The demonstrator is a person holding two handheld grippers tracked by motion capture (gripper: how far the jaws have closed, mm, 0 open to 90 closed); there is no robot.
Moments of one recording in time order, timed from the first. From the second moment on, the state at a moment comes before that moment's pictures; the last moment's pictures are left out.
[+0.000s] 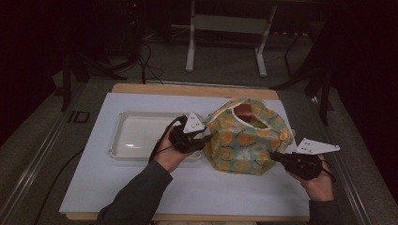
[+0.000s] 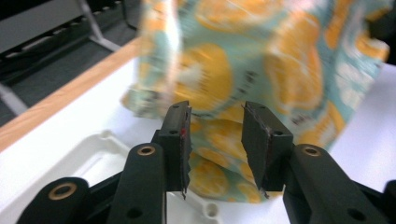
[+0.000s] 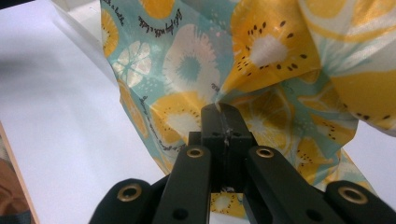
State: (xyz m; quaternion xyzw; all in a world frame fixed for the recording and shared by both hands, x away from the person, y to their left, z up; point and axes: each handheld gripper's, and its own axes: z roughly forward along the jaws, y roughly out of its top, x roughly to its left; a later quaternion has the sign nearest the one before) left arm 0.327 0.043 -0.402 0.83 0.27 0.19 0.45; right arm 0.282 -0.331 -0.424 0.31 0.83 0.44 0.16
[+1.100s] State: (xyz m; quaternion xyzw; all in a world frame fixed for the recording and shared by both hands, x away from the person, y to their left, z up) left arm 0.401 -0.011 -0.372 0.85 0.31 0.20 0.38; right arm 0.281 -0.328 -0.423 0.30 0.83 0.44 0.16
